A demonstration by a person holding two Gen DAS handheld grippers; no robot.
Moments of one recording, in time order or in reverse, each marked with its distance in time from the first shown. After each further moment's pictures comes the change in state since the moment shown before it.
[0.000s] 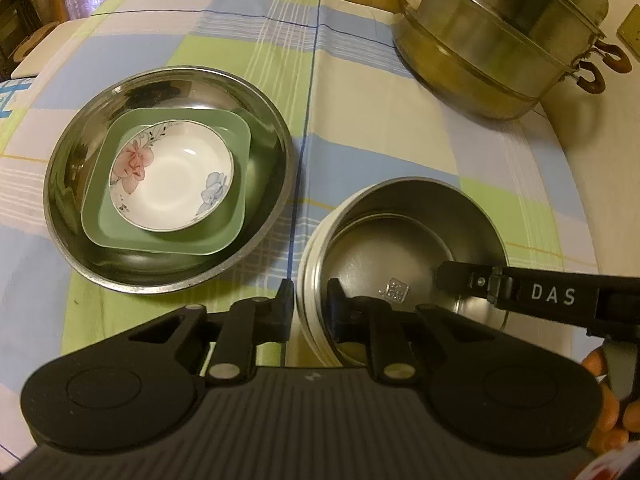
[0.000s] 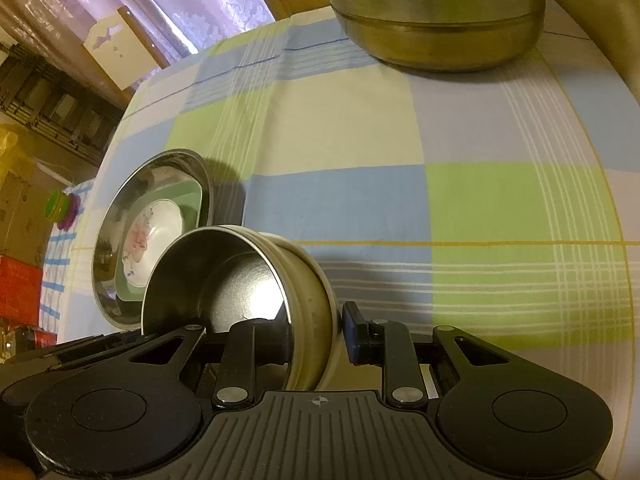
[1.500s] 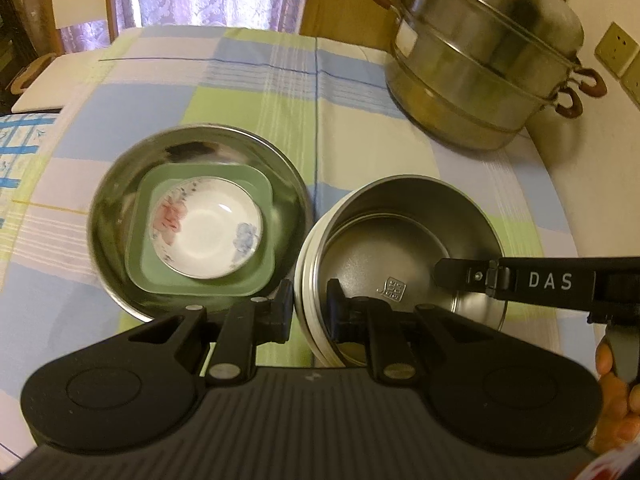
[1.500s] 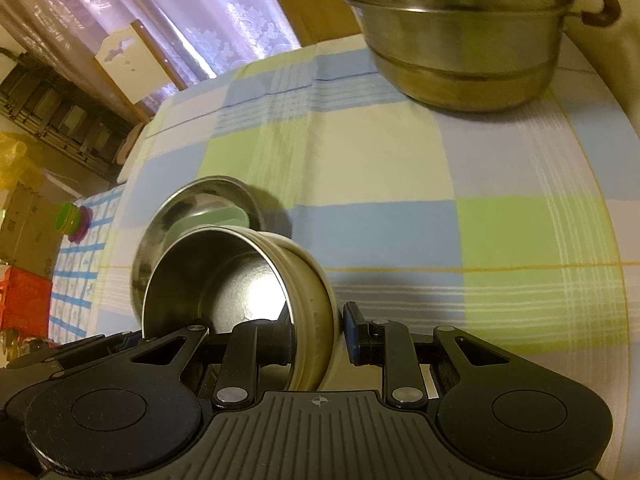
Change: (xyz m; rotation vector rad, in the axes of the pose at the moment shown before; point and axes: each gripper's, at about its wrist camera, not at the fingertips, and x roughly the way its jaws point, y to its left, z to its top) left arm -0.051 0.024 0.020 0.047 -0.075 -0.017; right arm -0.029 0.048 0.014 -0.010 -0.041 0.005
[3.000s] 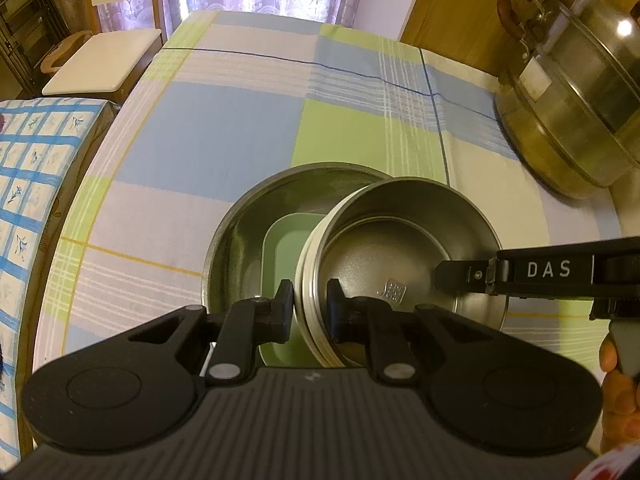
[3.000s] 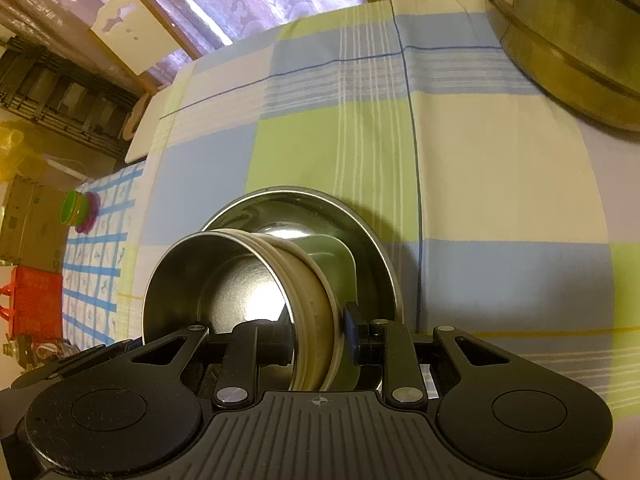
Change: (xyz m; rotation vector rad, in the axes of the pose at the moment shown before) left arm 0.041 0.118 0.063 -0.063 0.062 0.083; right arm 0.114 0.087 0.065 0.033 0.137 0.030
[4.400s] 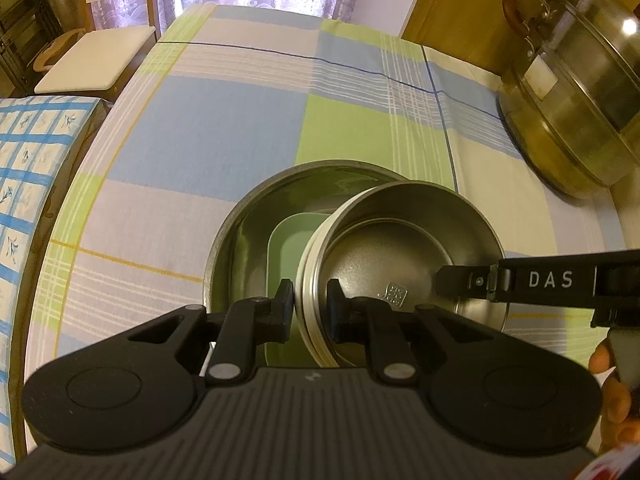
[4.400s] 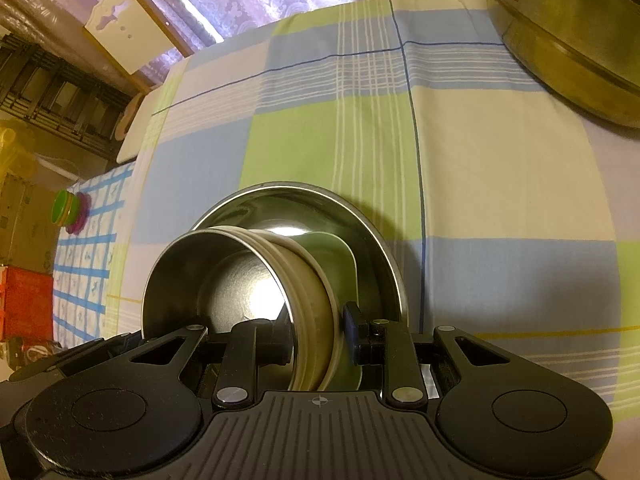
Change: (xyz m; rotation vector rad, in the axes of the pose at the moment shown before) left arm 0.012 0.010 0.000 0.004 -0.001 -0.023; right arm 0.007 0.008 -0.007 0.002 -0.014 -0.029
